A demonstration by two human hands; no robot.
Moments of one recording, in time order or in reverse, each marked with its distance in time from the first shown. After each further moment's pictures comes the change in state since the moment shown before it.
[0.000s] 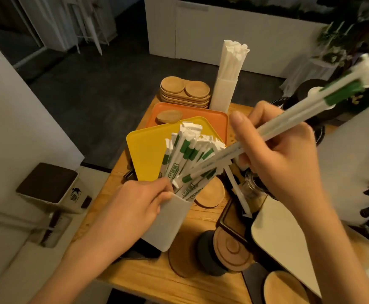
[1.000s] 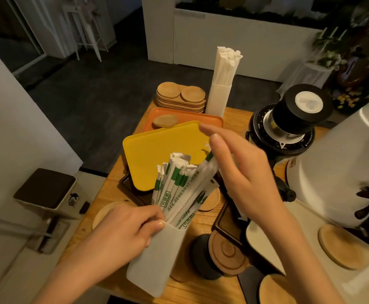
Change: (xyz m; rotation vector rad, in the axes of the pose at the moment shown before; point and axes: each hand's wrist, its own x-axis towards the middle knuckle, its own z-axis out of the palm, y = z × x) left_hand -0.020 -0.009 0.011 -0.056 -0.239 -0.065; right_hand -0.016 0.021 0.017 -0.122 -0.109 0.016
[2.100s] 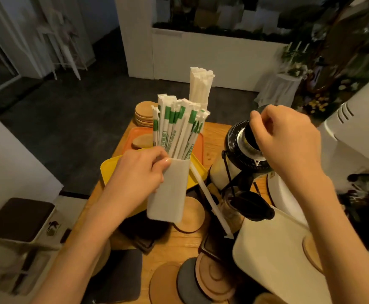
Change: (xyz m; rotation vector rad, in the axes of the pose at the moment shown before) left_hand 0.117 0.052 -0.046 -0.065 0.387 0.087; right_hand 0.058 0.050 -0.092 -0.863 0.339 0.148
